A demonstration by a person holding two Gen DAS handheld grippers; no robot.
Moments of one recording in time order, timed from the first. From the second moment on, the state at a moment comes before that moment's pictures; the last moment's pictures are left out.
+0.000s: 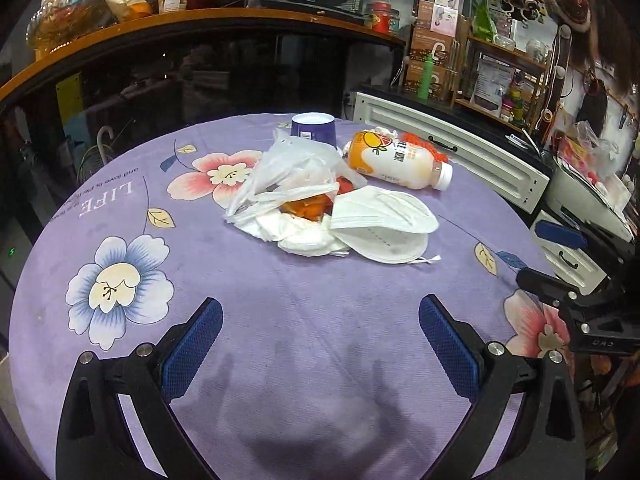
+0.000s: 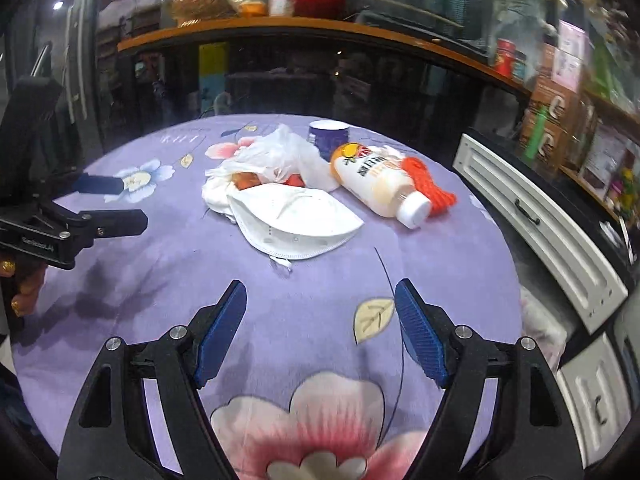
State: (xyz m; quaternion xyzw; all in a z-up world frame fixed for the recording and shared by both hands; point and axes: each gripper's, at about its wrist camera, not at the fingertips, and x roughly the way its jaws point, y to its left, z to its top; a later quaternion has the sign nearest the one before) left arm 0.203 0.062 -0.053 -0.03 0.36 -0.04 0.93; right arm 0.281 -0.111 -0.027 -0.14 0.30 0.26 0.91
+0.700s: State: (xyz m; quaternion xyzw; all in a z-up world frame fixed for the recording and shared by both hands) left arm 0.247 0.053 -0.061 -0.02 0.36 -0.10 0.93; right arm 0.472 -0.052 -0.018 -0.24 0.35 0.28 0.86
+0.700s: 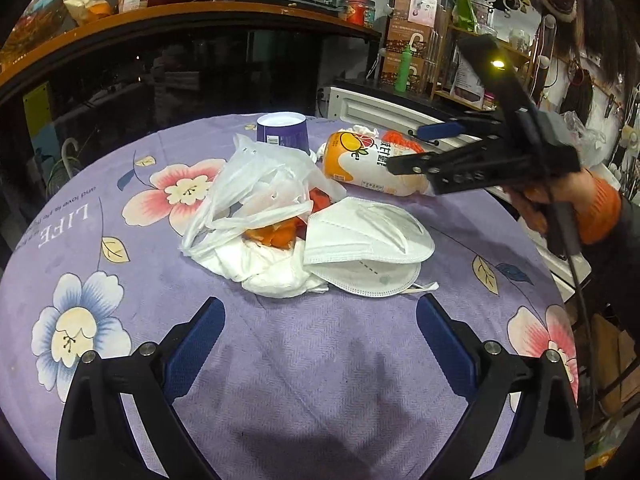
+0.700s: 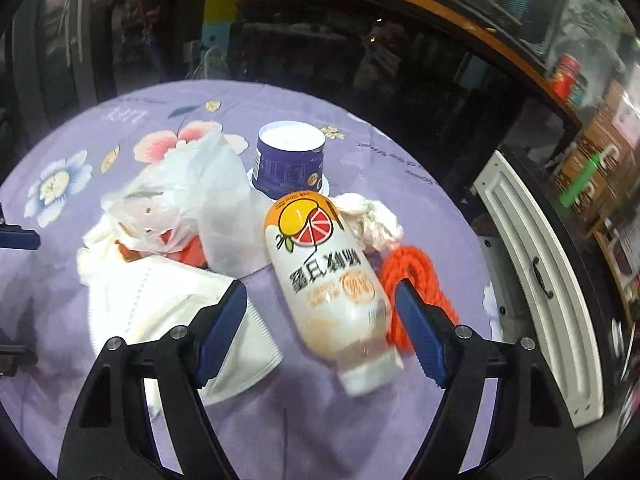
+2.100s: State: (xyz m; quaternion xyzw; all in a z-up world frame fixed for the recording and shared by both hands) left arm 0.299 -0.028 -0.082 0.20 0.36 -0.07 0.91; right arm 0.385 -0.148 -0.006 -0.13 0.34 0.30 0.88
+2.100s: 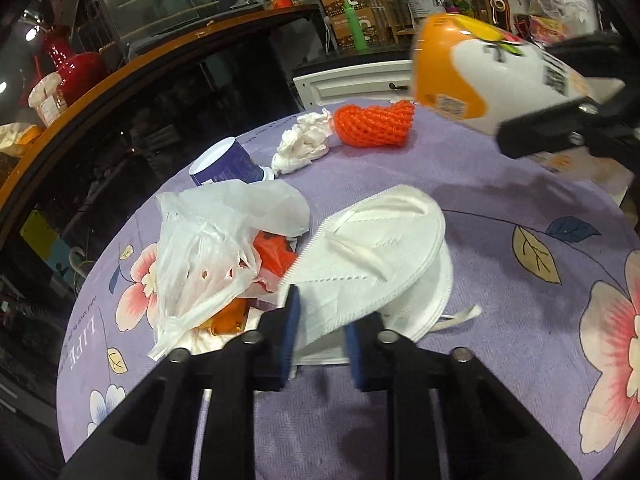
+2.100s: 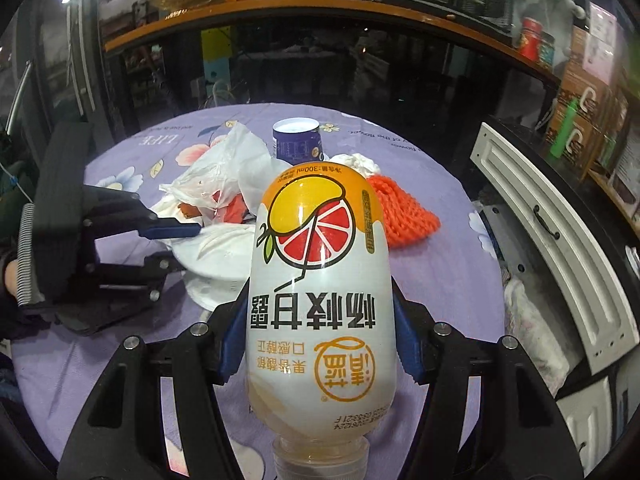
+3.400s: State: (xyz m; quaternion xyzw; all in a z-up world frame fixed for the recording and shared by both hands) left arm 0.185 -0.186 -0.019 0.04 0.28 -0.25 0.93; right arm 0.215 -0.377 -0.073 0.08 0.34 0.08 0.93
